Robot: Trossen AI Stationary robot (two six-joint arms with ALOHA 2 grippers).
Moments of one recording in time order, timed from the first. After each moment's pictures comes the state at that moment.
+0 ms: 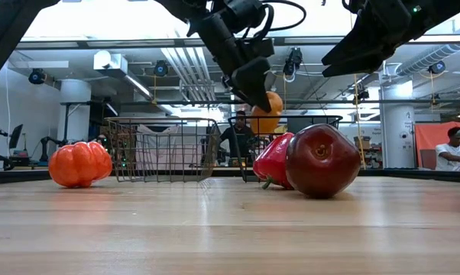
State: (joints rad) left arm 0.22 1.97 1.67 -0.54 -0.22 0.19; right arm 0.17 0.93 0.57 -0.12 0.47 0.18
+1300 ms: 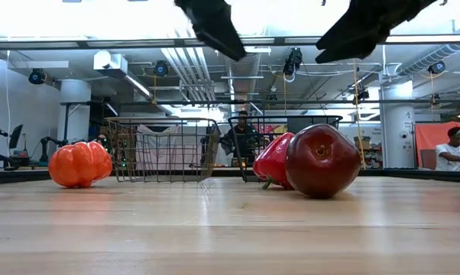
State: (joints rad) left arm -0.02 1.62 1.43 -0.57 -0.33 0.08; right arm 0.23 1.04 0.74 -0.26 0.47 0.18
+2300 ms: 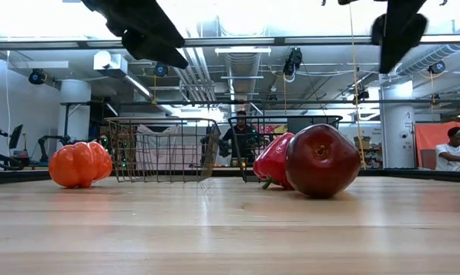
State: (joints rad) left arm -0.32 1.35 0.92 -0.26 -0.36 -0.27; right arm 0.40 1.43 1.21 -0.99 0.08 0.89
